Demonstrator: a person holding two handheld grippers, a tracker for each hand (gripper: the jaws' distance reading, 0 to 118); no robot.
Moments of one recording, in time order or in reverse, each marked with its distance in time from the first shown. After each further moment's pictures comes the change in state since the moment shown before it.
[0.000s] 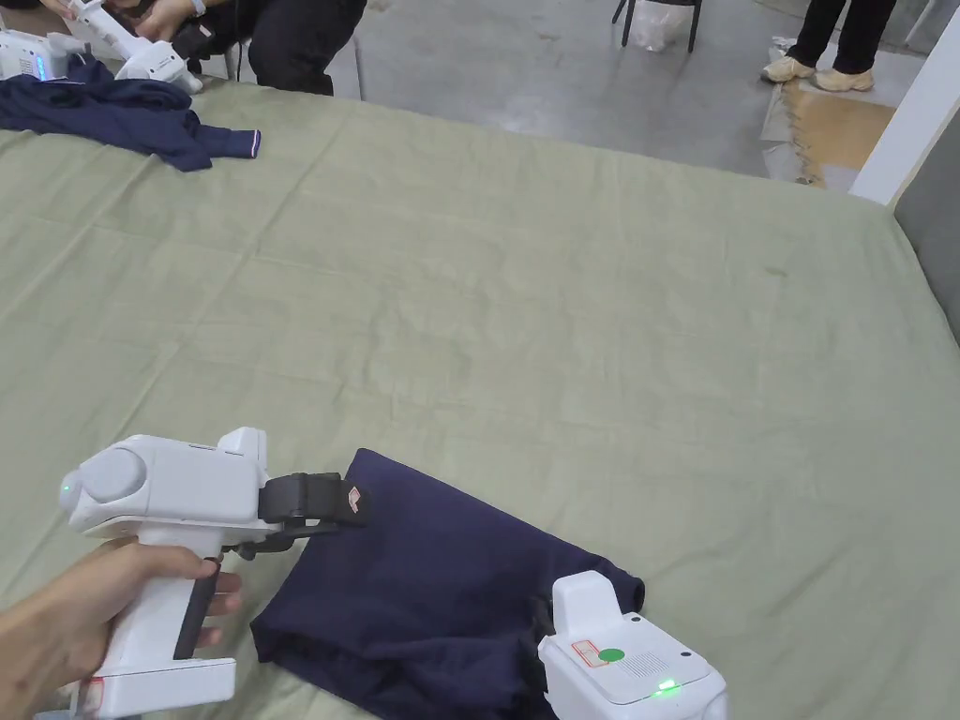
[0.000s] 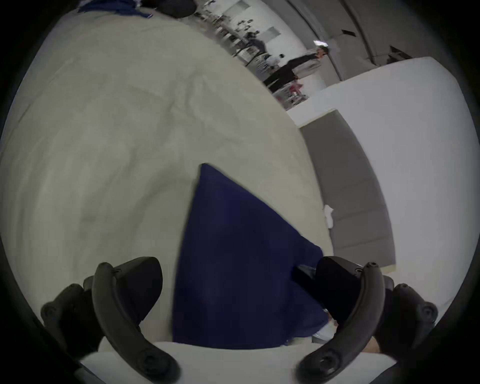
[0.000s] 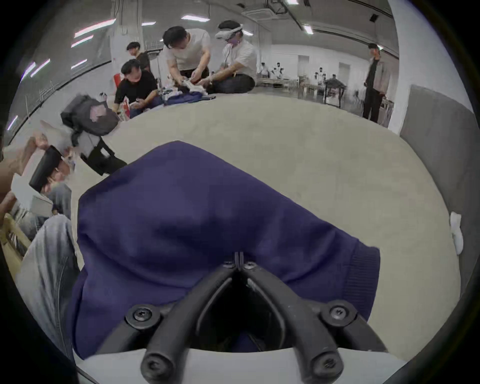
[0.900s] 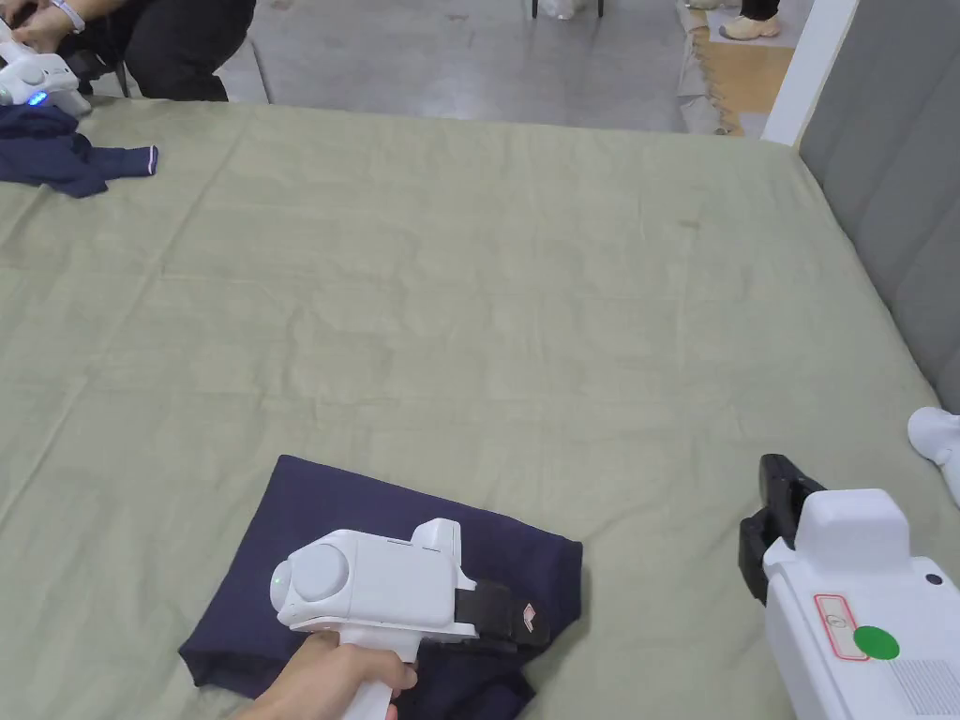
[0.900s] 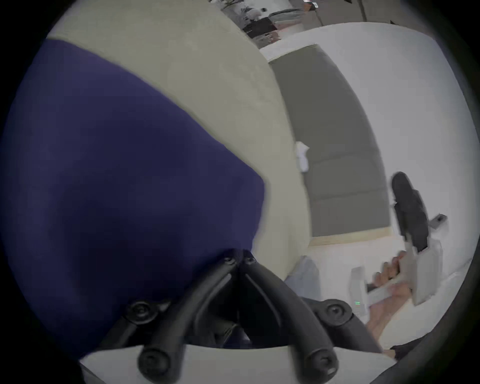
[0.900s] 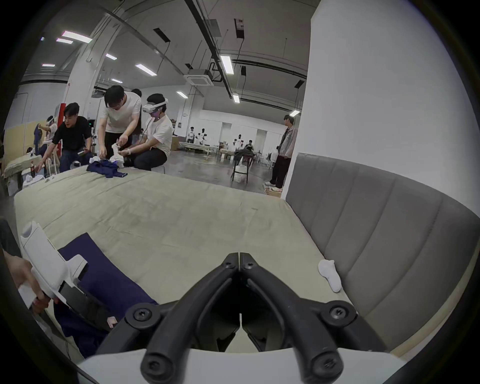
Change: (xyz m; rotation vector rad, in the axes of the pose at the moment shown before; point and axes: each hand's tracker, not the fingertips) left arm 0.151 -0.089 -0.141 -0.267 -0.293 -0.118; right arm 0.087 0.018 0.187 0.432 -0.550 -0.038
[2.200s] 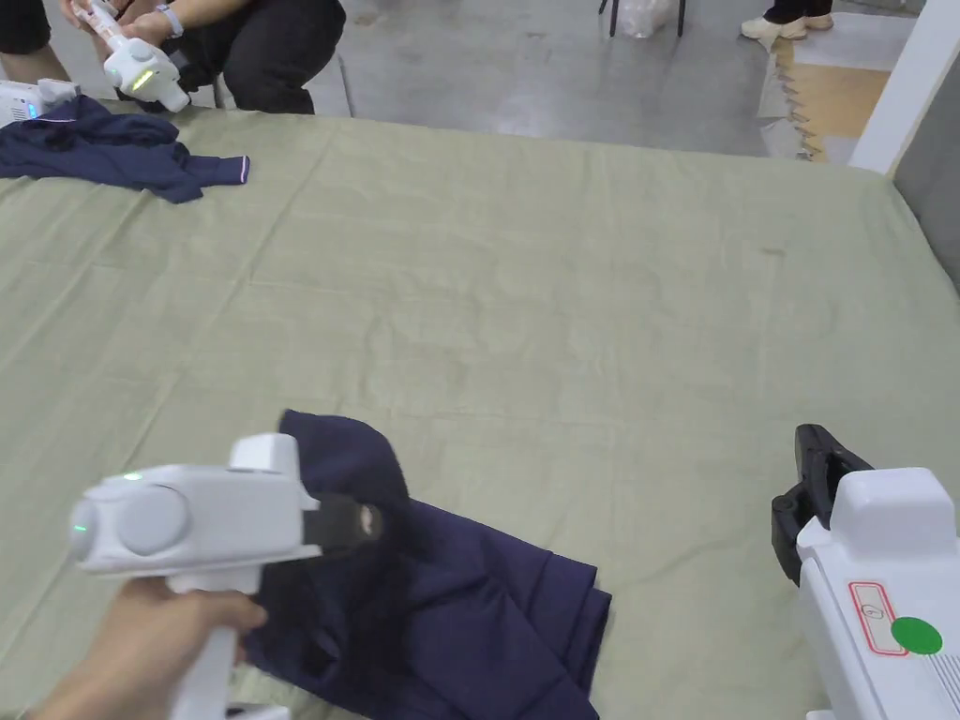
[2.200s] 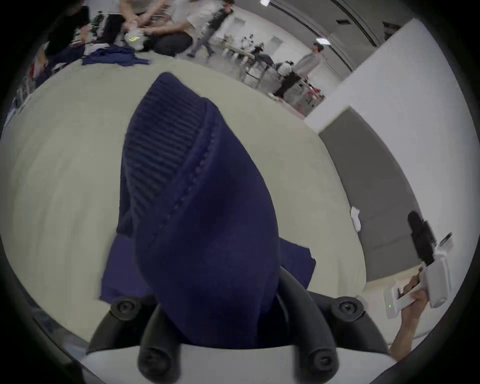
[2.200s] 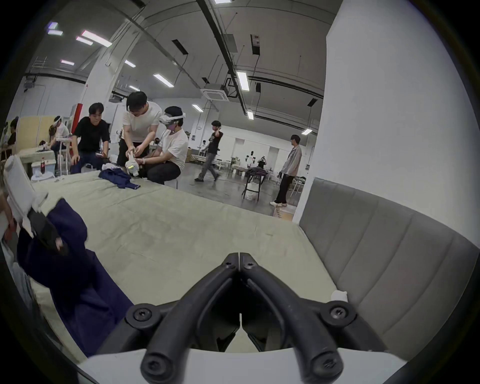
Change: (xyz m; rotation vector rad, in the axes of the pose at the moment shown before) left arm 0.010 0.016 0.162 0.332 0.514 -0.034; right arm -0.032 0.036 -0.015 0.108 0.045 0.074
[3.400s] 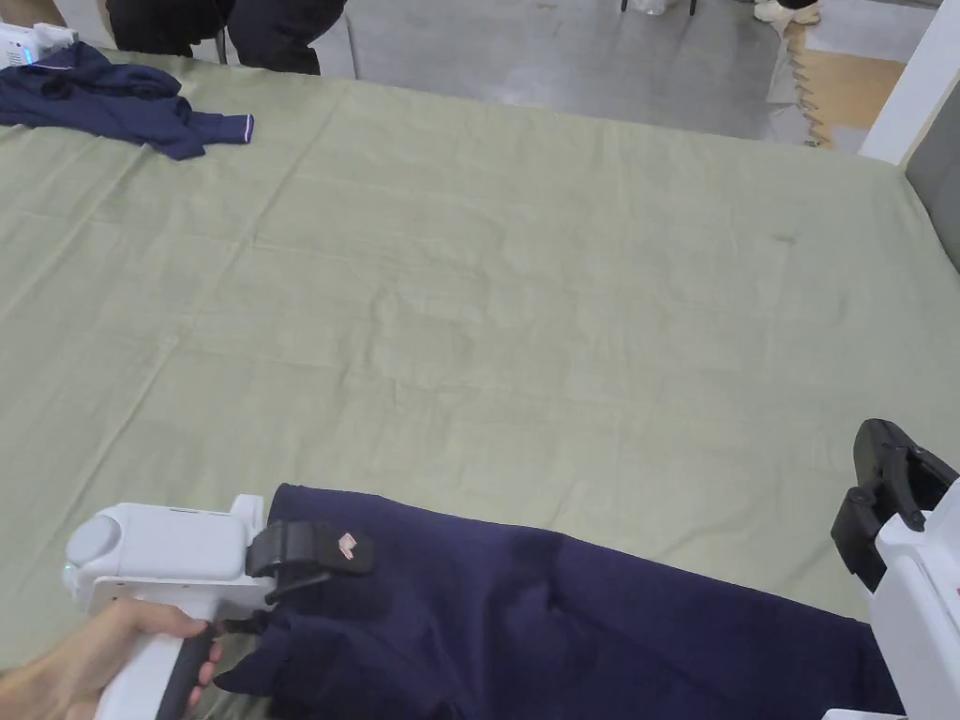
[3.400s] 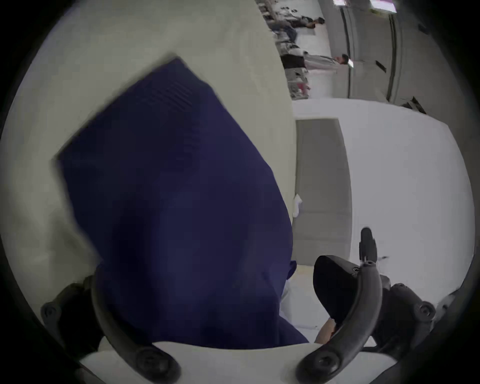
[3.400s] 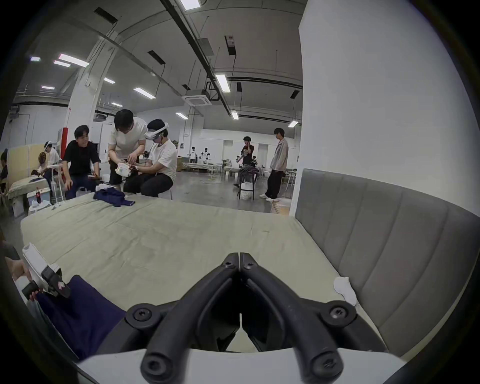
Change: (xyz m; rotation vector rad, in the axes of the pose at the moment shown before) left arm -0.140 -0.031 -0.049 -0.259 -0.516 0.353; right arm 0.015 0.003 0.011 0.005 -0.013 -0.151
